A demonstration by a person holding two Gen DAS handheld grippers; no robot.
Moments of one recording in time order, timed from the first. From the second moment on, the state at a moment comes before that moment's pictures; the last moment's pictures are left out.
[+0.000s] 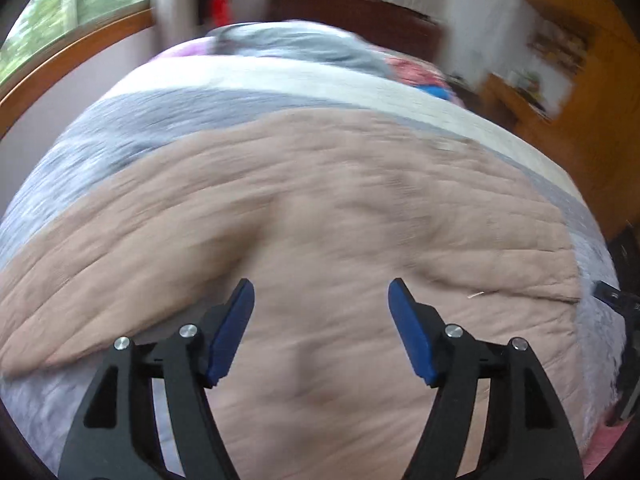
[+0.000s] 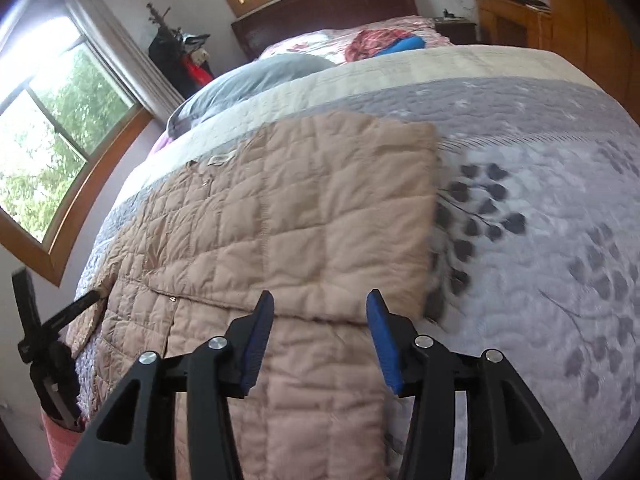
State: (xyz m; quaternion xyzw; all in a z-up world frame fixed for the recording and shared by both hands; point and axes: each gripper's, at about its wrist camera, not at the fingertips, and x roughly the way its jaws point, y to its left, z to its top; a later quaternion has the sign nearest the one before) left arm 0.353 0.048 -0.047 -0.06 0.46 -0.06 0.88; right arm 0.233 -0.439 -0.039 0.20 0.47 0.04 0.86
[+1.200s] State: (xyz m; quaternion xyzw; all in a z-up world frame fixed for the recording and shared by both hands) left arm 0.245 0.390 -0.109 -0.41 0.38 0.22 0.80; right arm 0.245 -0.414 -0.098 0.15 0.53 0.03 0.83
